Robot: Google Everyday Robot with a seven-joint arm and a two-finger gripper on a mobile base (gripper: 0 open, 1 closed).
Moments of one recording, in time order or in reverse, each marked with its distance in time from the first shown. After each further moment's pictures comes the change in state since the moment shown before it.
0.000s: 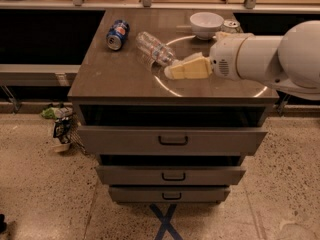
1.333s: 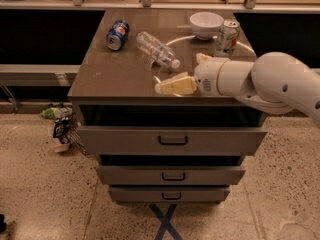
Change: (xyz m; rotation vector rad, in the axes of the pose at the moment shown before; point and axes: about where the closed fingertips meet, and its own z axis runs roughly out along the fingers) arm 0.055 0.007 0.062 -0.118 -0.047 0.061
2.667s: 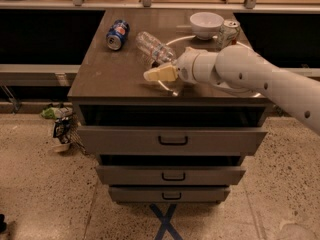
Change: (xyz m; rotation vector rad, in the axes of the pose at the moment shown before) arm 0.004 -0.044 0.083 0.102 0.031 0.006
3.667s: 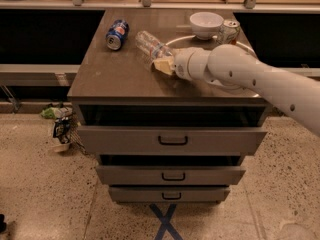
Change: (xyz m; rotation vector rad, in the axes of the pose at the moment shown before) arm 0.001 -0.019 0.024 0.051 -0.001 0.008
